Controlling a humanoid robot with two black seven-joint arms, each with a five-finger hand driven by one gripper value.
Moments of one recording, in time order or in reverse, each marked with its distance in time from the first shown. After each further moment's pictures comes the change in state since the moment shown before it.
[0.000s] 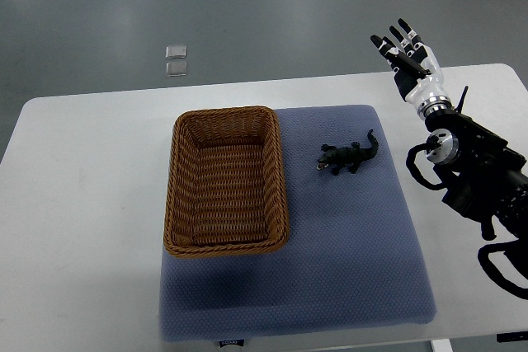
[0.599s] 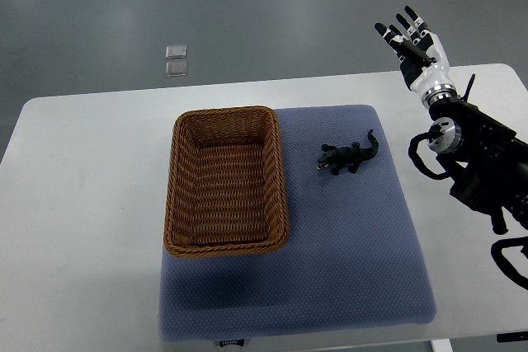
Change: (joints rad) left arm 0.000 0.000 0.000 0.000 0.000 0.000 0.000; right arm -0.002 -0.062 -0.005 0.146 -0.004 -0.115 -0.001
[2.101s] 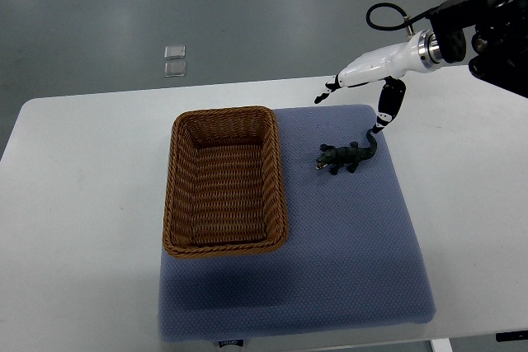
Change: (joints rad) left arm -0.001 0.000 0.000 0.000 0.000 0.000 0.000; right arm 0.529 -0.403 -0.830 0.652 -1.477 0.217 -0.023
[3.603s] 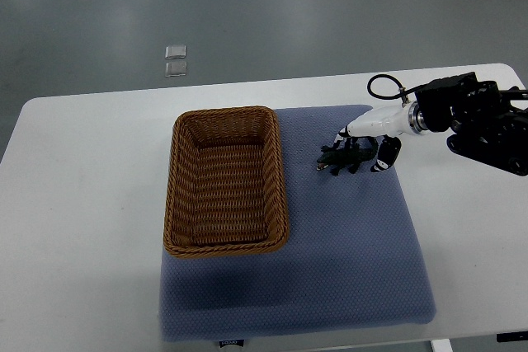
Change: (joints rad) left arm -0.001 0.000 0.000 -0.001 0.000 0.000 0.000; right arm -0.246 0.057 0.000 -0.055 0.005 -0.164 -0.205
